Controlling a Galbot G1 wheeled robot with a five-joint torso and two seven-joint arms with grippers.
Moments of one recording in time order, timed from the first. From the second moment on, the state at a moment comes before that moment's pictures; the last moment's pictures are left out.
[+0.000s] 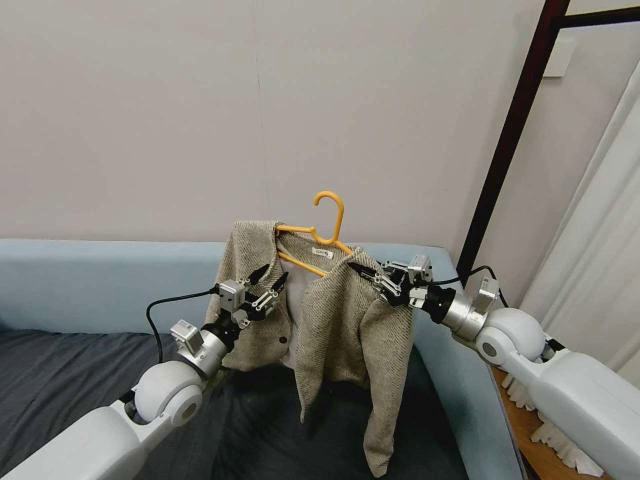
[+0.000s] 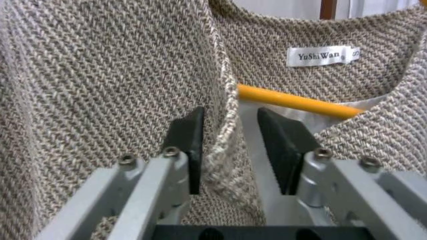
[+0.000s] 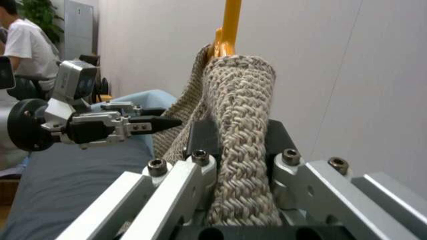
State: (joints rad) left arm 0.75 -0.74 0.08 -1.84 -0.81 -0.20 -0.08; right arm -0.46 0.73 -0.17 1.68 0.92 0.16 -0.52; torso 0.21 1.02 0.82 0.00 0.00
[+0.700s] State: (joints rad) left arm 0.66 -0.77 0.13 -1.91 -0.89 -0.20 -0.05; right arm -0.48 0.75 -0.19 1.67 0.87 0.15 -0.51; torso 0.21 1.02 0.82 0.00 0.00
